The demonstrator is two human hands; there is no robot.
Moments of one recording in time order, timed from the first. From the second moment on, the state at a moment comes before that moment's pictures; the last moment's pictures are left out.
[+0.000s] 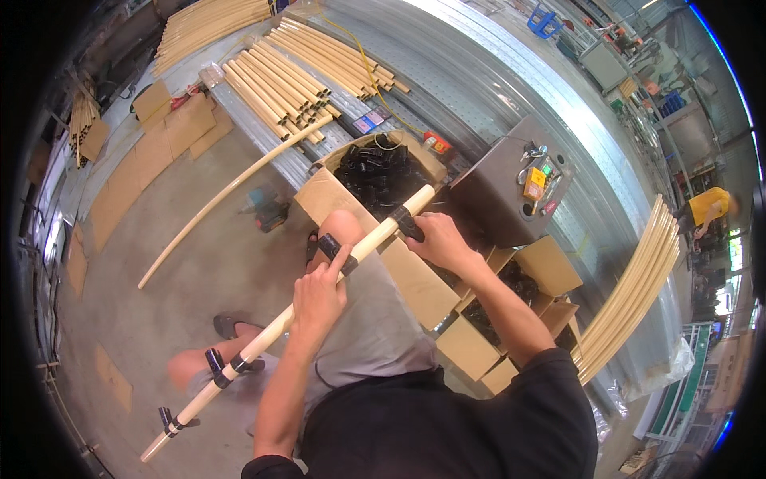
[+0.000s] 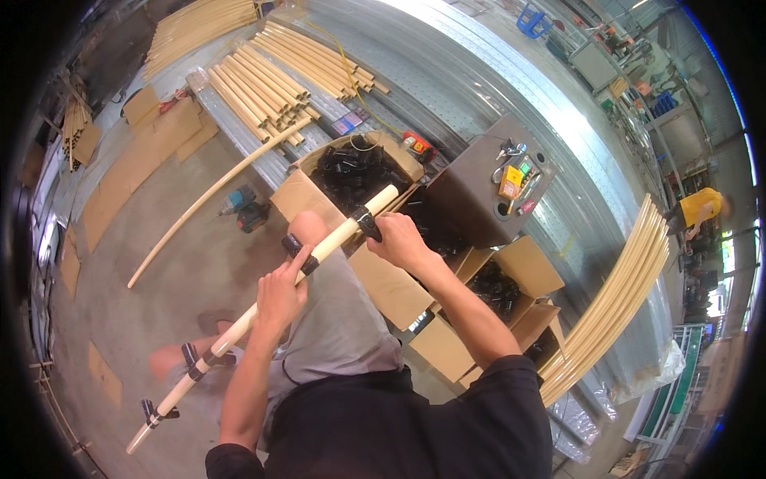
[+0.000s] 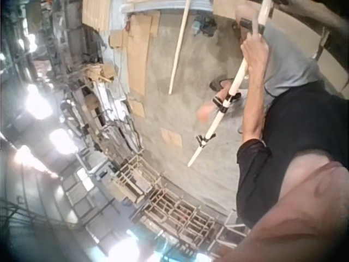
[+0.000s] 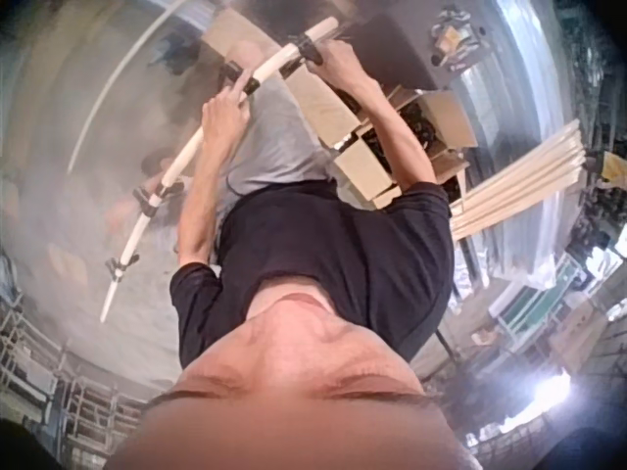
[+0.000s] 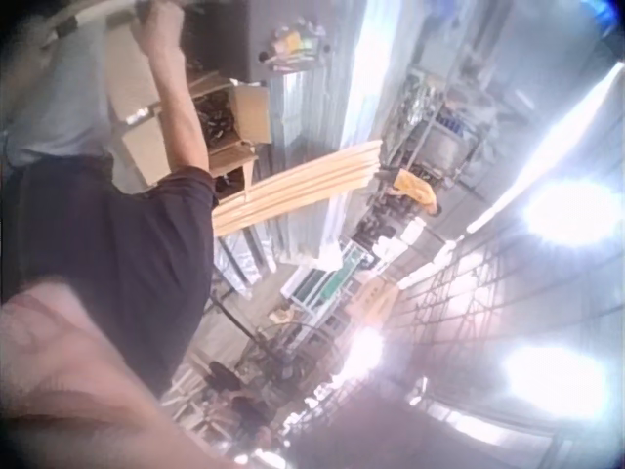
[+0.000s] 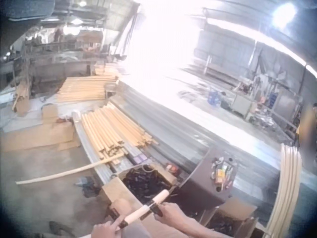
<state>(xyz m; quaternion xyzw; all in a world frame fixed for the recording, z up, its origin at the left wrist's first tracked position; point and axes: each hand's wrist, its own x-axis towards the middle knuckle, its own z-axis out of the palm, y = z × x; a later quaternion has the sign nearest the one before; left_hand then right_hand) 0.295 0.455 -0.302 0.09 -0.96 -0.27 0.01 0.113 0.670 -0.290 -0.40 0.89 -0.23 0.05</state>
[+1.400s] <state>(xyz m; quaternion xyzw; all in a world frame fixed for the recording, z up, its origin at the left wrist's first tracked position) 0.283 0.423 -0.278 0.11 -0.84 -0.53 -0.09 0.196 0.621 -0.324 -0.32 0.82 -0.47 -0.03</state>
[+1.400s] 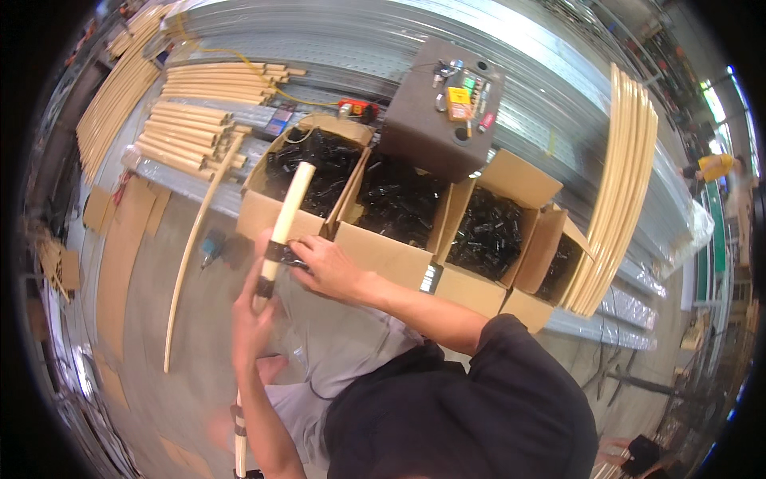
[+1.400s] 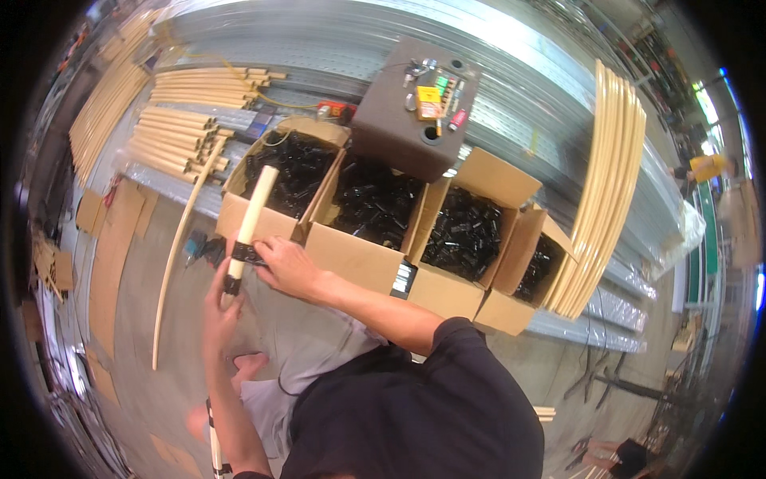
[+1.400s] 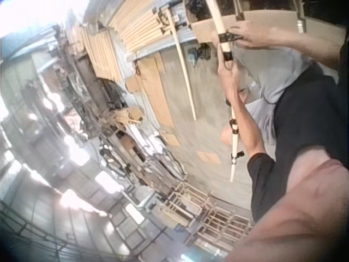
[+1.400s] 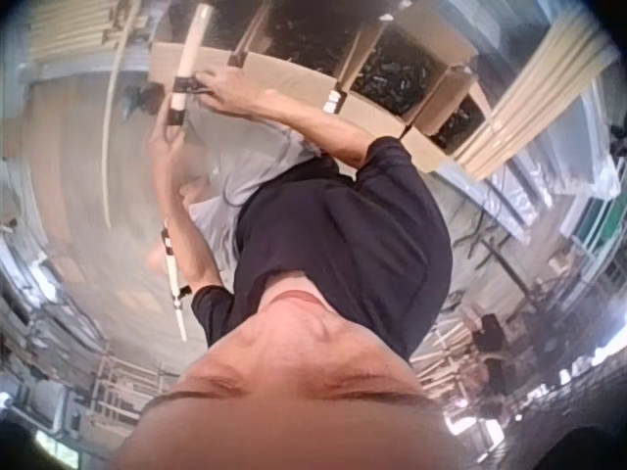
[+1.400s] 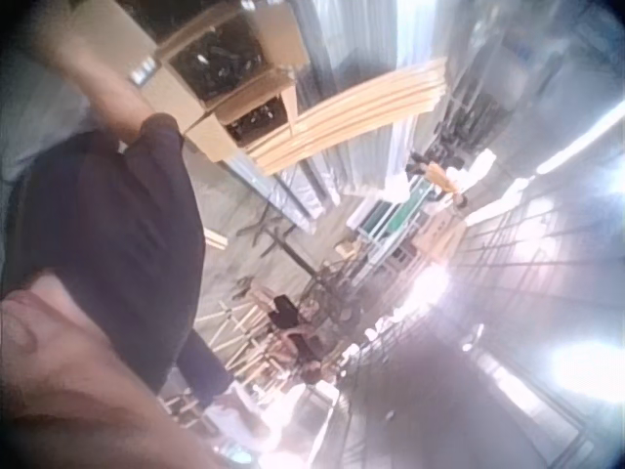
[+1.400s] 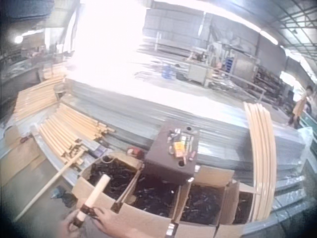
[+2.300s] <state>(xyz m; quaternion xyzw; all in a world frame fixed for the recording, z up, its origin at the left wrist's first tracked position) 0.278 0.427 -0.256 0.20 -0.77 -0.58 -0.14 0.186 0.989 -0.561 0.46 0.65 -0.61 0.02</state>
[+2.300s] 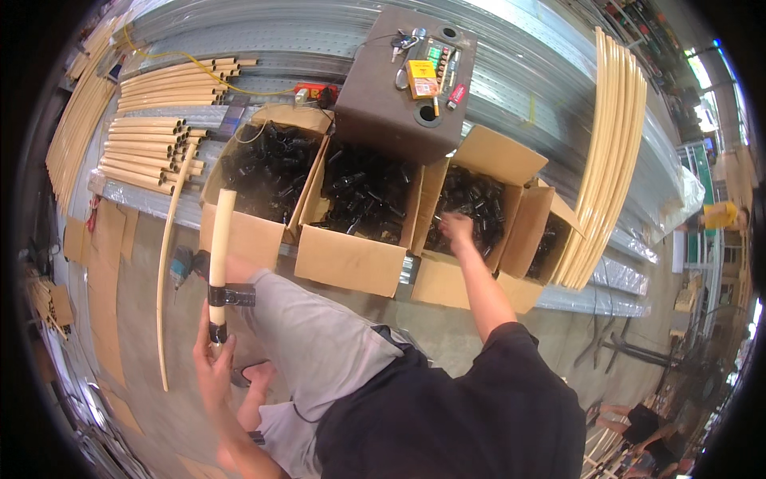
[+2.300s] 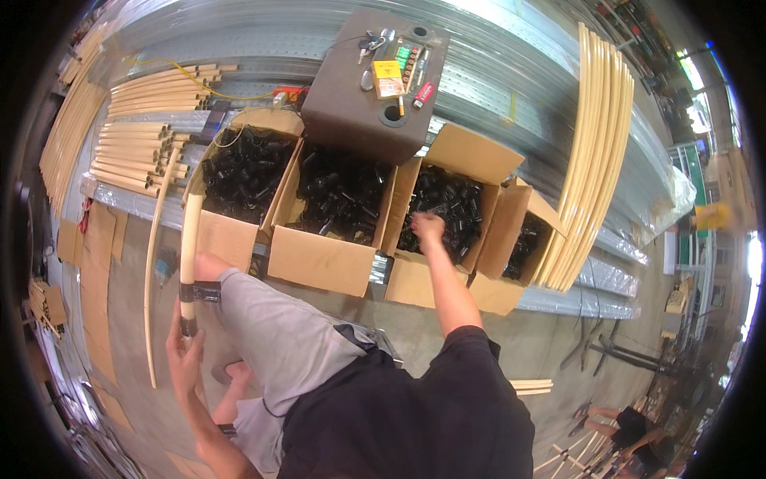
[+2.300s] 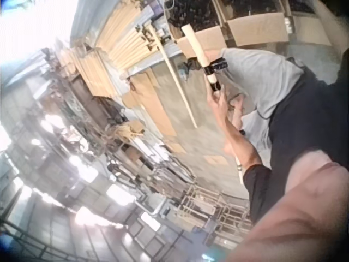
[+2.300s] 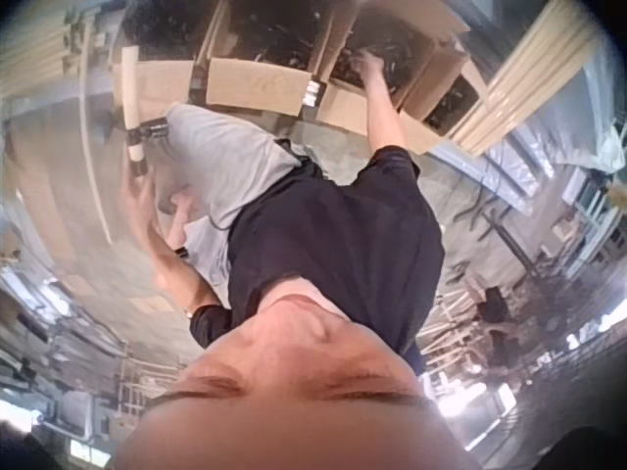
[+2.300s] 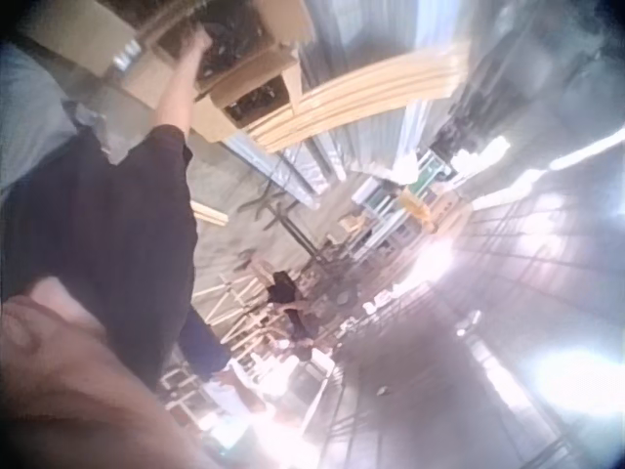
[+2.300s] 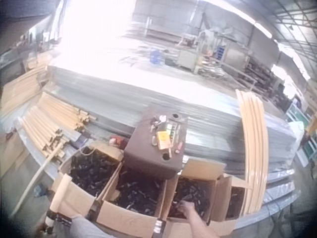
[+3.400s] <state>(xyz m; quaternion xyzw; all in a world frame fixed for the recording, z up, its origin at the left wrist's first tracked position) 0.288 0.429 -0.260 0.14 -0.81 -0.56 -0.13 0.242 0.982 -0.540 0.32 0.65 -0.69 0.01</state>
